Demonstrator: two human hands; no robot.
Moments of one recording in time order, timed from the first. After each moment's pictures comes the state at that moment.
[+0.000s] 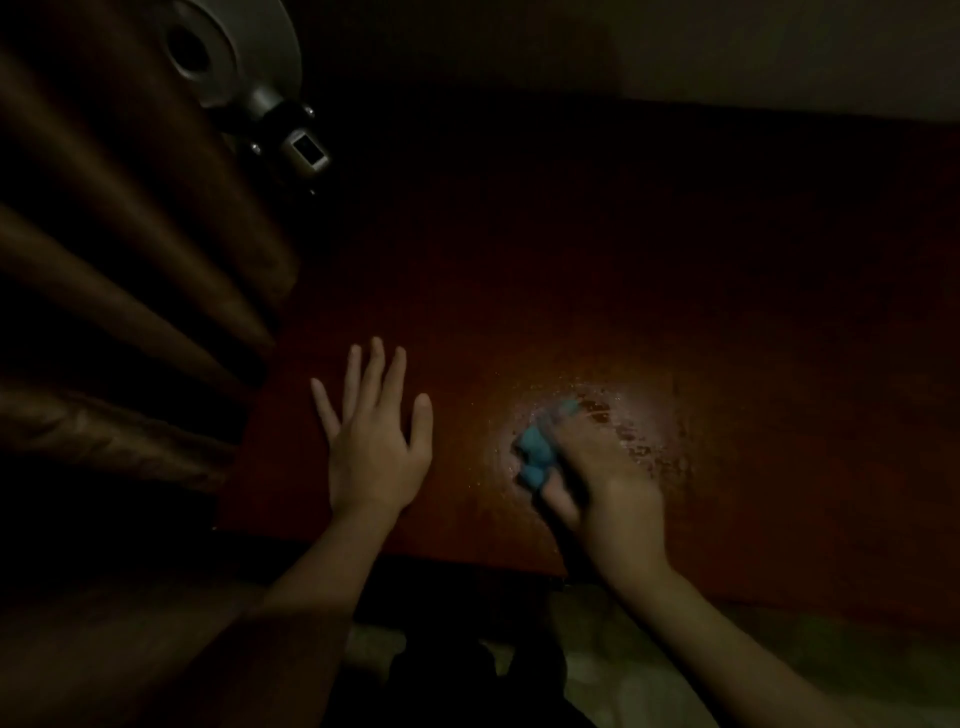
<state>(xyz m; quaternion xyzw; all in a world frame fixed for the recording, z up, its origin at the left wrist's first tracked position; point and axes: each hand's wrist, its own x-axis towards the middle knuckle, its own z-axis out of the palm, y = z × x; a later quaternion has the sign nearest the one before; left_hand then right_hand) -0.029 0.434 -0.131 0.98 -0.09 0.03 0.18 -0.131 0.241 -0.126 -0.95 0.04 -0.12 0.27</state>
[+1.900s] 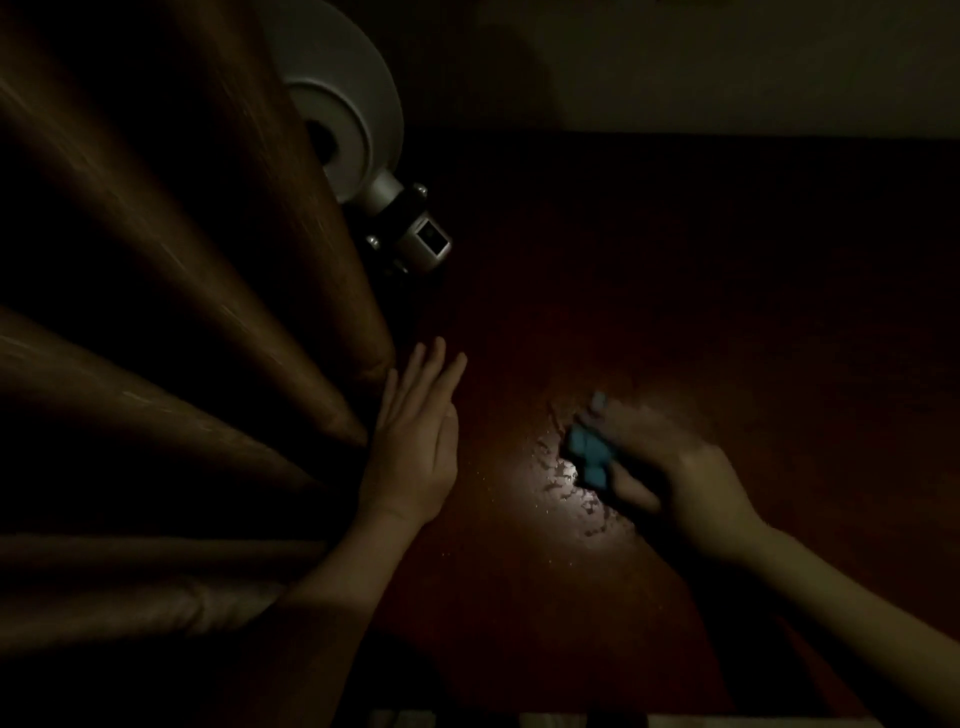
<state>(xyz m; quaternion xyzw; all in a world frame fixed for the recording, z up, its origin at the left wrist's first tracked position) 0.111 0.512 -0.141 0.90 -0.27 0.00 0.35 -0.003 0.278 -0.116 -0.97 -0.03 -0.04 0.25</state>
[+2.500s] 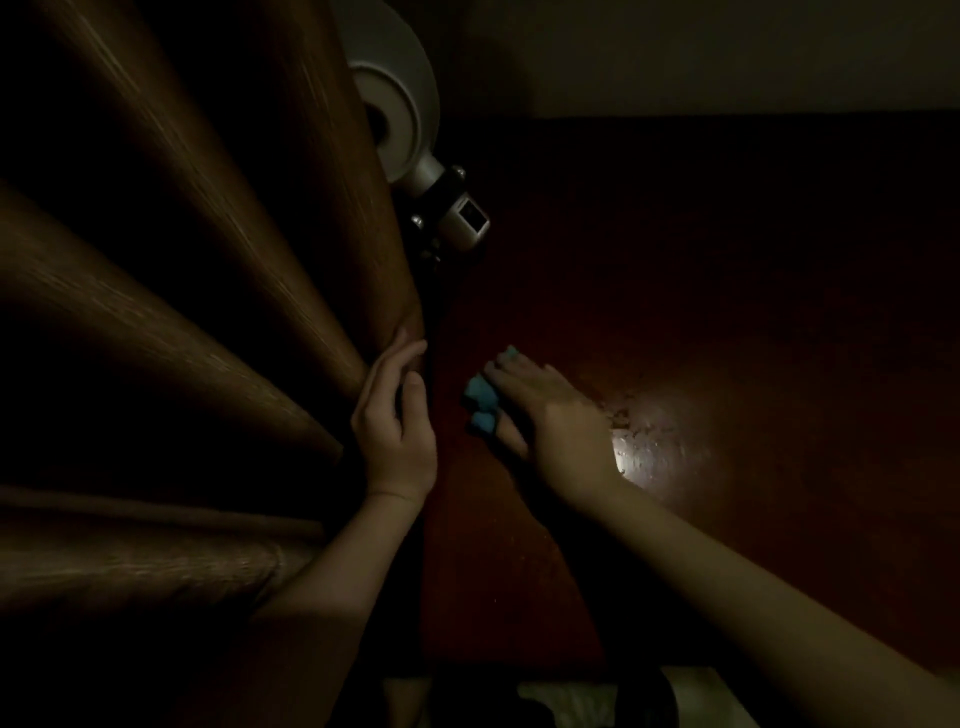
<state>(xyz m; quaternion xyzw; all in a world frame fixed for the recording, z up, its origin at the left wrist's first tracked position) 0.110 0.543 -0.123 0.81 -0.10 0.09 0.57 0.056 0.395 -0.122 -0.96 0.00 -0.07 0.27</state>
